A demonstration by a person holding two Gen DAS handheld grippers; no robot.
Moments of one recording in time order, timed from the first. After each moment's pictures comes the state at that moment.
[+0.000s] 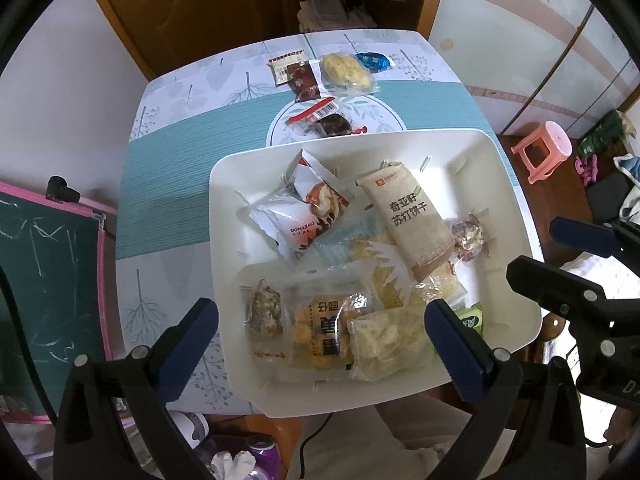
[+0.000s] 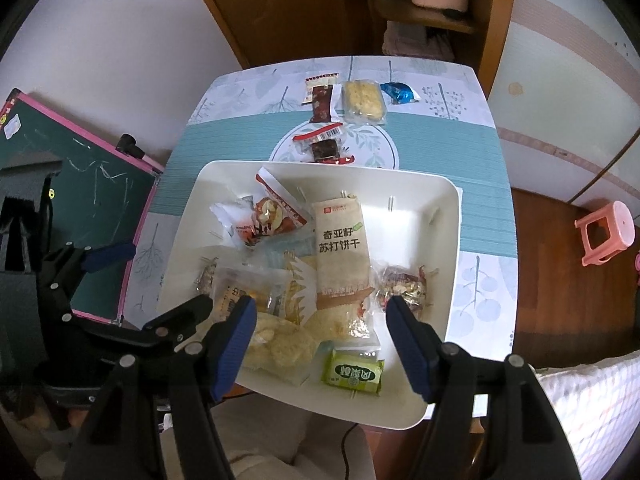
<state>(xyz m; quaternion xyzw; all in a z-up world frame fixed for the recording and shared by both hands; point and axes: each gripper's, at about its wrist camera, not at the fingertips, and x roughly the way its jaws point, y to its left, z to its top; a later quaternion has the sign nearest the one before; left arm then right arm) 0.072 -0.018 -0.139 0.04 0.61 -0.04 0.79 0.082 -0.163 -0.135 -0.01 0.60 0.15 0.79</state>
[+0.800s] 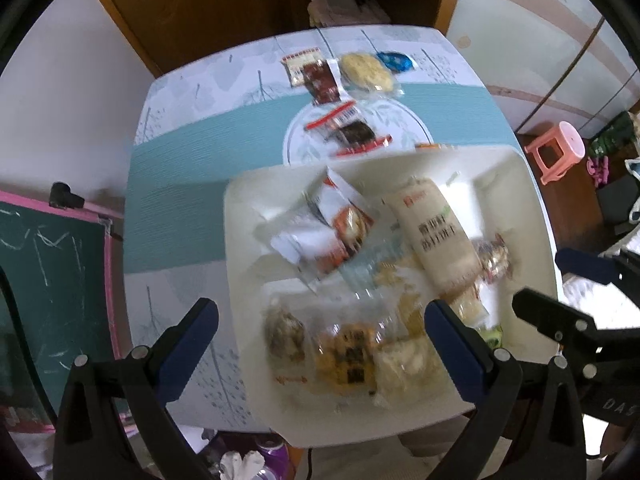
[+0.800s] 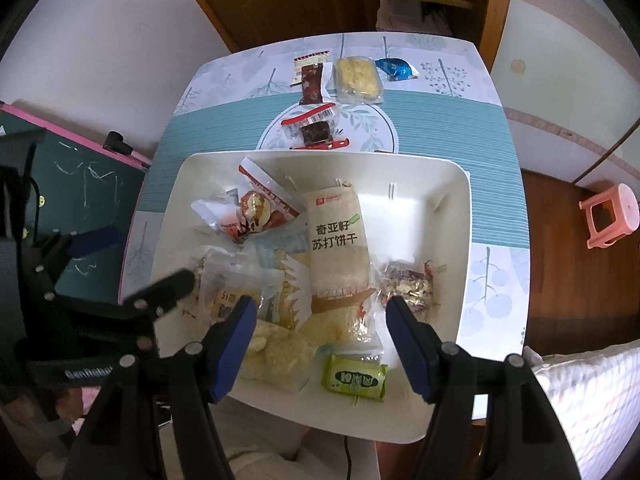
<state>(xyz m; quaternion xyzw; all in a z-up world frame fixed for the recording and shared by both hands) 0.114 -0.002 -0.147 0.05 0.62 -0.02 0.78 0.104 -0.163 -0.162 0.01 0.63 0.13 0.77</state>
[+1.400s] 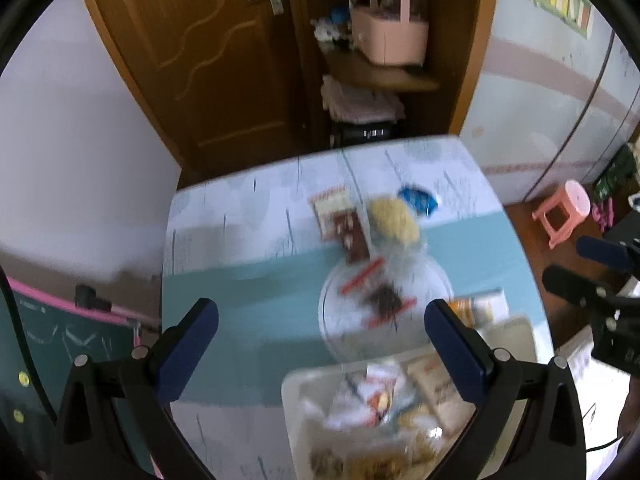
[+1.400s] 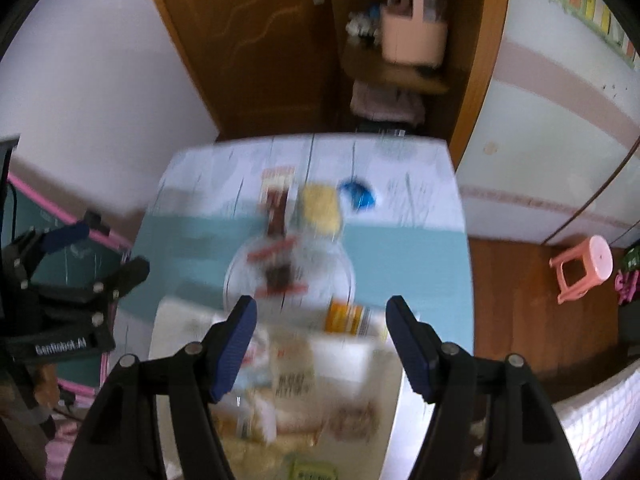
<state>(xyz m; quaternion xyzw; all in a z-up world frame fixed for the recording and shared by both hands) 0.252 0.017 -0.063 0.06 0.51 -0.02 0.86 0.225 -0.174 -0.084 -0.01 0.53 0.09 0.84</state>
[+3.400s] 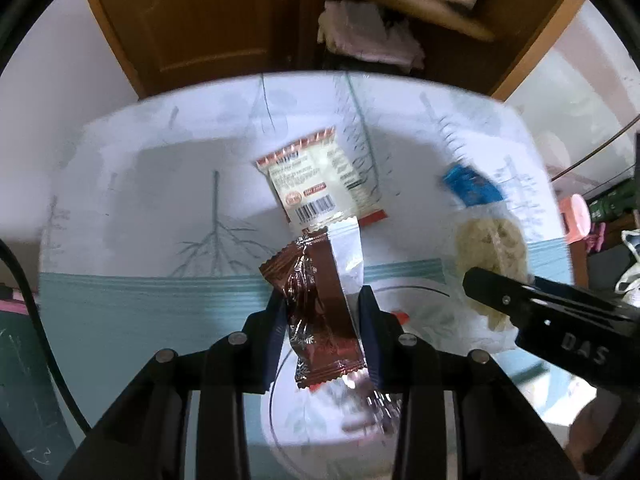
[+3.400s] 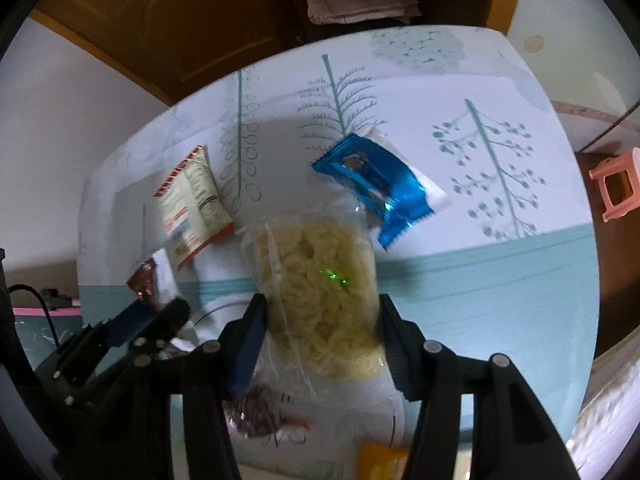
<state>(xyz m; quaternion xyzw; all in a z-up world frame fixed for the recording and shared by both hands) 0.375 0.012 -0.248 -0.04 0.60 -0.04 0.80 0.391 -0.159 -0.277 0.11 0.66 0.04 0.74</state>
